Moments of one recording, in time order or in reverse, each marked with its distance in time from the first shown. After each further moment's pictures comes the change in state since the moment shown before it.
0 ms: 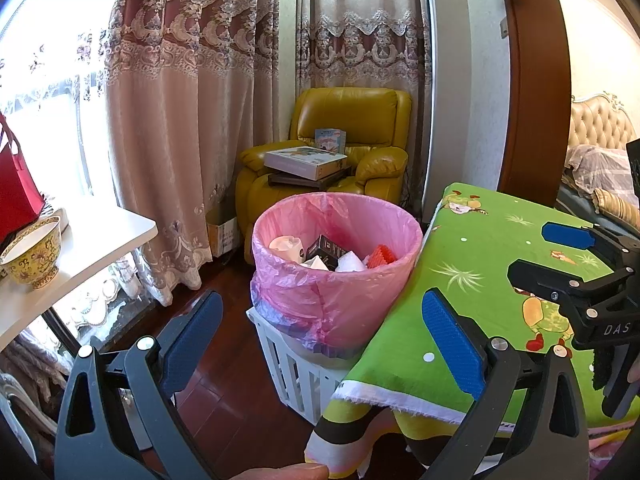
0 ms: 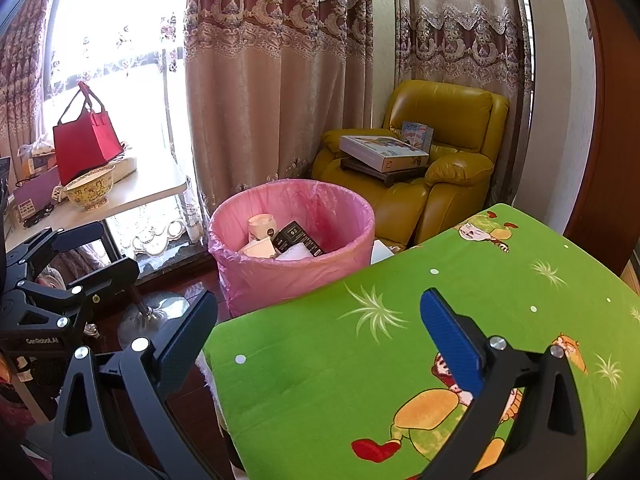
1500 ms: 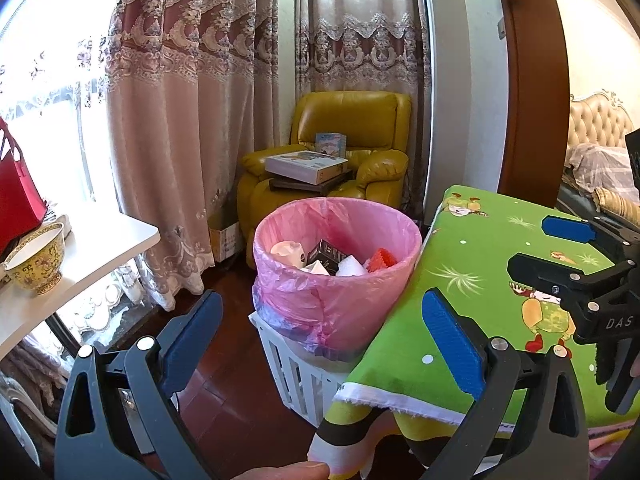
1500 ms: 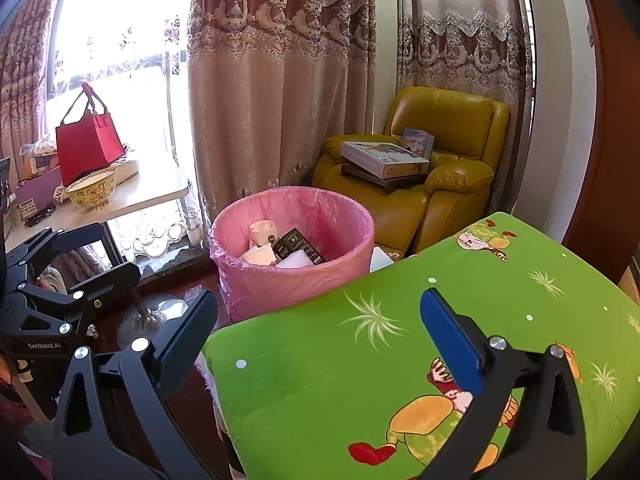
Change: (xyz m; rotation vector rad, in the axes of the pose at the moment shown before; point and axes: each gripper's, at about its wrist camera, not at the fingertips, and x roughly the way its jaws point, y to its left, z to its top) left arm -0.005 -0.001 0.002 0.009 -0.012 0.009; right arm -0.005 -0.001 0.003 -0.011 -0.015 0.000
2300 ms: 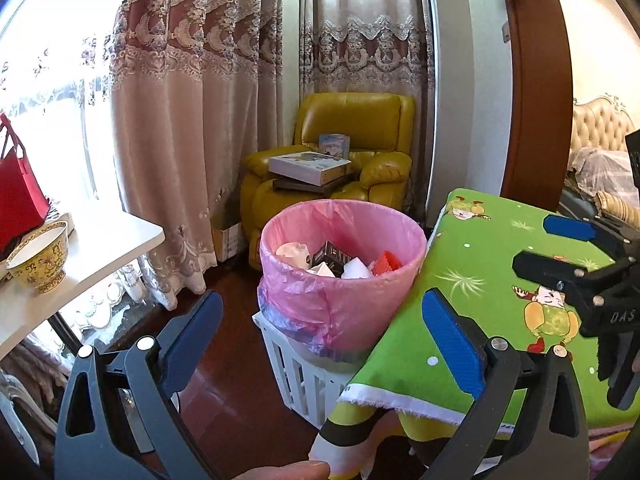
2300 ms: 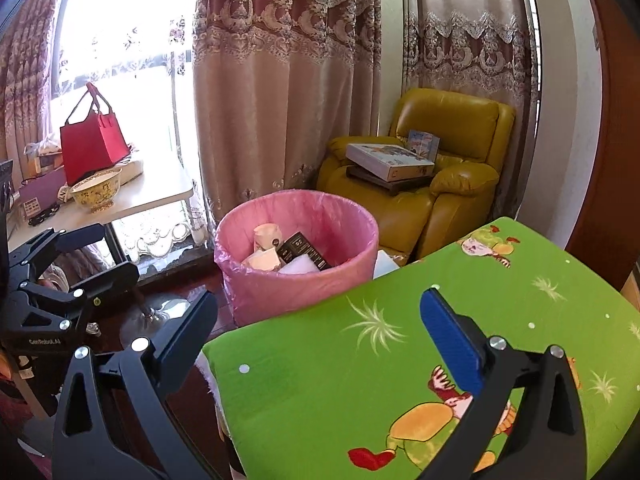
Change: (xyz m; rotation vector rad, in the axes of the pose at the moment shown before) left arm -0.001 0.002 0.002 -0.015 -0.002 0.011; right arm 0.001 0.001 0.006 -0.013 0.003 0.020
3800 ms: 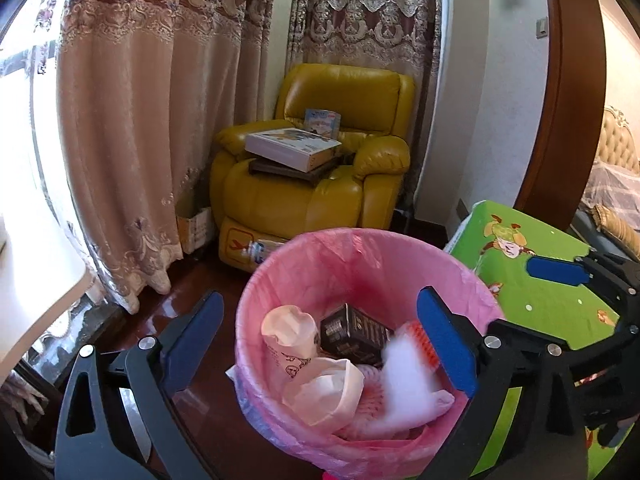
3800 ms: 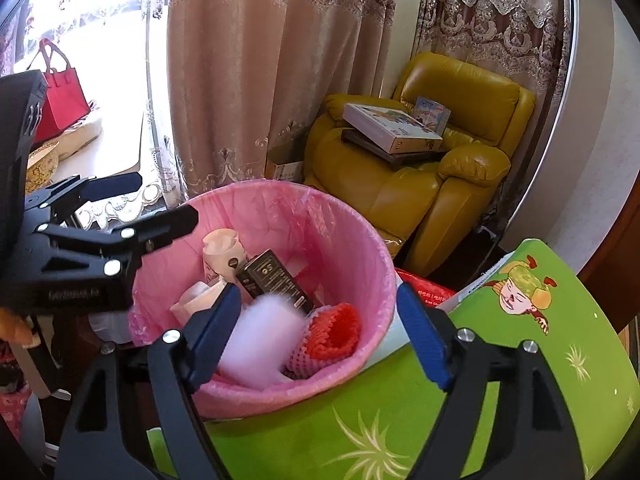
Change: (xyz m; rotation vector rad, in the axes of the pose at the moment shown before) left arm 0.186 0.047 0.075 -0.040 0.105 -0.105; right arm 0.162 -0.011 0.072 -0.079 0.182 -0.050
